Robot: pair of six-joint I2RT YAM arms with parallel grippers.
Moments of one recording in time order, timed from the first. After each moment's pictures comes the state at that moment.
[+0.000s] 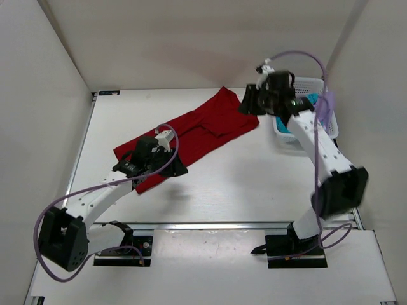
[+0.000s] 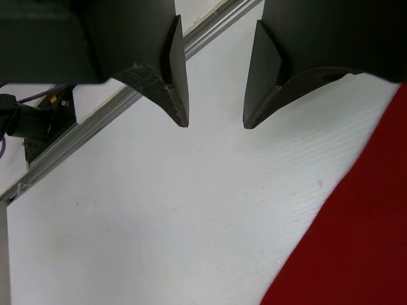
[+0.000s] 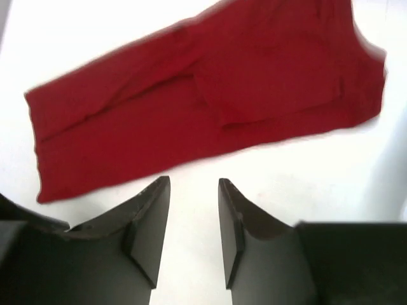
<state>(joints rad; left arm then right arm) -0.47 1.19 0.73 -0.24 0.35 -0.46 0.31 1.71 1.77 -0.65 -0.27 0.22</state>
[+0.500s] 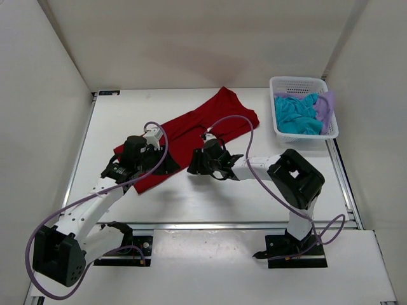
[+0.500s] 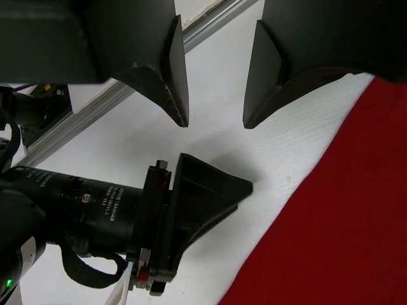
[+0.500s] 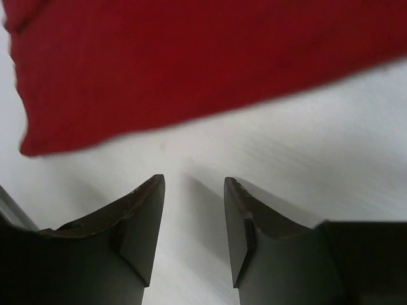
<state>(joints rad) -0.39 1.03 0.71 -0.30 0.35 -0.42 0.80 1.85 0.98 0.18 -0.12 0.69</state>
